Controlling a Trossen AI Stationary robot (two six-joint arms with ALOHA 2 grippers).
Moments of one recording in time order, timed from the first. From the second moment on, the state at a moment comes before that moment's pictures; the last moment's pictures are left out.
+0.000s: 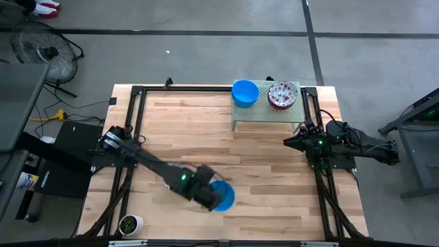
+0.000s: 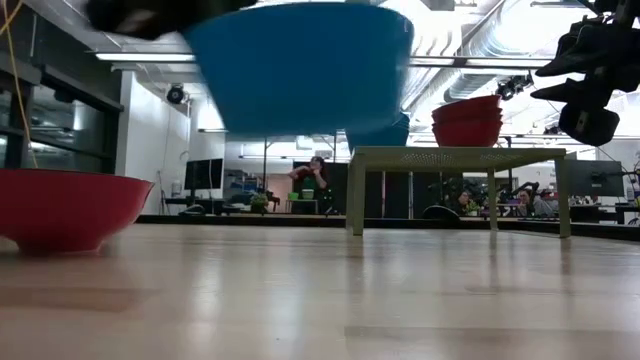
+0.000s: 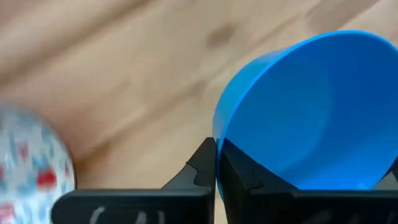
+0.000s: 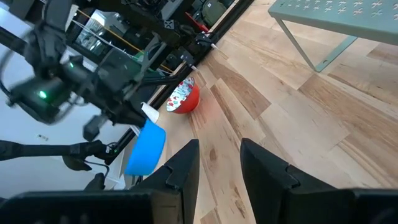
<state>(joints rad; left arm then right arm) -0.51 1.90 1.65 -1.01 -0.29 -1.50 -0.11 0.01 0.27 -0.49 -0.12 0.83</state>
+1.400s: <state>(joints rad) 0.44 1.90 2.13 -0.85 -0.09 -0.32 -0.11 0.01 0.27 -0.49 -0.12 0.83</state>
